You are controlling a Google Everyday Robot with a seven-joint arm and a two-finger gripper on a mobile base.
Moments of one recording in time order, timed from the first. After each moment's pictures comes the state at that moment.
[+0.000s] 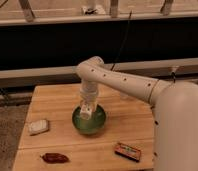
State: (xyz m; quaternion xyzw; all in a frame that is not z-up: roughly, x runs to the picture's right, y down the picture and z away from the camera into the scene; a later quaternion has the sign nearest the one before) arm -0.047 0.101 0.789 -0.28 -0.28 -0.53 0.75
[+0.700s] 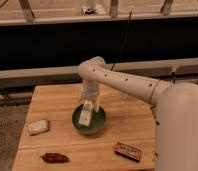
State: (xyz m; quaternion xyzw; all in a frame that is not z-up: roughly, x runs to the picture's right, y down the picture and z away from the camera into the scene) arm -0.042 0.102 0.790 -0.28 -0.28 -0.52 0.75
